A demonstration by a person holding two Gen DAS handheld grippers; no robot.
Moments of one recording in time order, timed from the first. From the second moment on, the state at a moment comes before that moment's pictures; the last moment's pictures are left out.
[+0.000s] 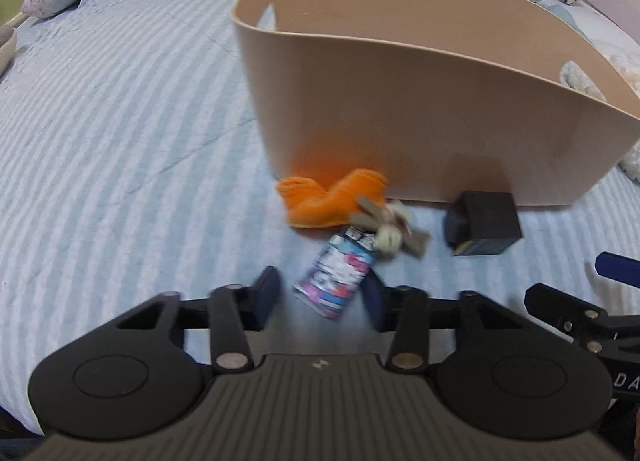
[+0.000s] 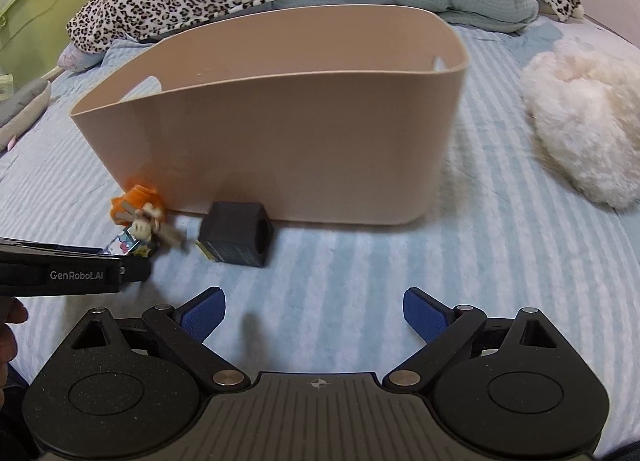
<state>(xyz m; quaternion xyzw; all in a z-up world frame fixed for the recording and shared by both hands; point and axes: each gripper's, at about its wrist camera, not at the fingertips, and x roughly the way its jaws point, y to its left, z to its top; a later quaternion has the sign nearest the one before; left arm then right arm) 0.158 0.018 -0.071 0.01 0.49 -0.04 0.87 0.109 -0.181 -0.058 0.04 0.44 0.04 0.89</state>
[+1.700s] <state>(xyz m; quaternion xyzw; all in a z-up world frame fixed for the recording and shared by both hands) 0.099 0.028 0.031 0.03 0.39 -0.09 0.91 0.086 -0.185 0.024 0.06 0.34 0.07 0.94</state>
